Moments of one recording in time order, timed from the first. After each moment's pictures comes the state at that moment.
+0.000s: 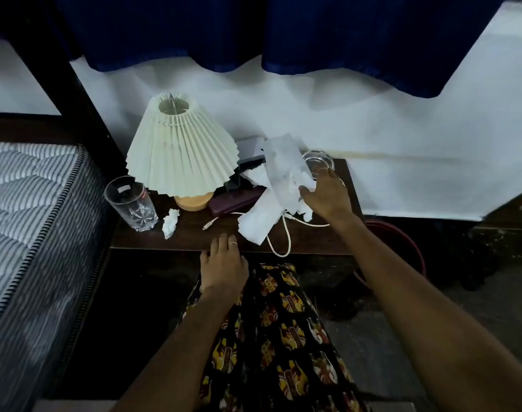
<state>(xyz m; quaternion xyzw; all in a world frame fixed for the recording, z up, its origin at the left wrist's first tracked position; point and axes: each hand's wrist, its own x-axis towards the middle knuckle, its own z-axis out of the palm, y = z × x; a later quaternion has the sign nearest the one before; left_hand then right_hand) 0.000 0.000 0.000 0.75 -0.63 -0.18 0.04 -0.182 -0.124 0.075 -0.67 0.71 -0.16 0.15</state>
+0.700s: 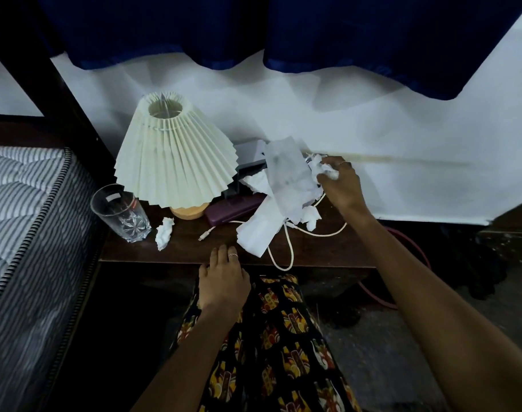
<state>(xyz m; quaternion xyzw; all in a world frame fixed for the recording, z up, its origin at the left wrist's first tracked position) -0.001 -0.009 -0.010 0.76 -0.62 -0.19 0.02 -0.201 -0.161 0.067 -0.57 0.65 -0.41 0.30</state>
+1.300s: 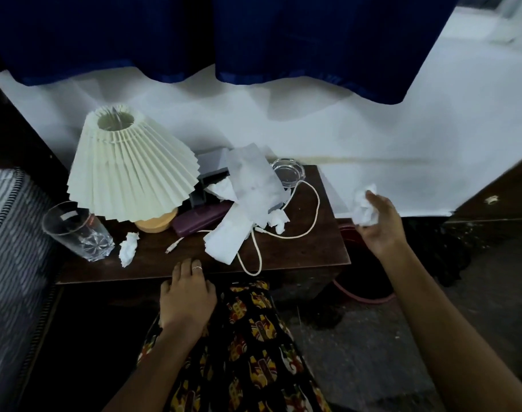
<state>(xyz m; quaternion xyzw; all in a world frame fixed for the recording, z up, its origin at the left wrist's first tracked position) 0.002 -0.002 -0.010 0.76 -0.62 -0.17 0.02 -0.337 -0.111 0.043 -0.19 0.49 -0.64 0.56</state>
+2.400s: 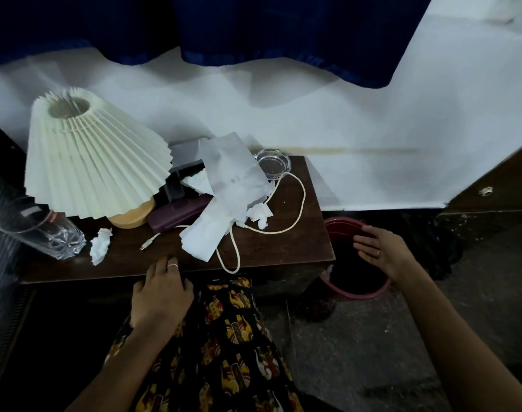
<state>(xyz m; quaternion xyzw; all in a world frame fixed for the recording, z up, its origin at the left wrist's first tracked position) -0.009 -0.008 -0.008 0.78 -0.60 -0.19 -0.01 -0.401 -0.083 -0.004 -0.19 0.71 -0.42 0.54</state>
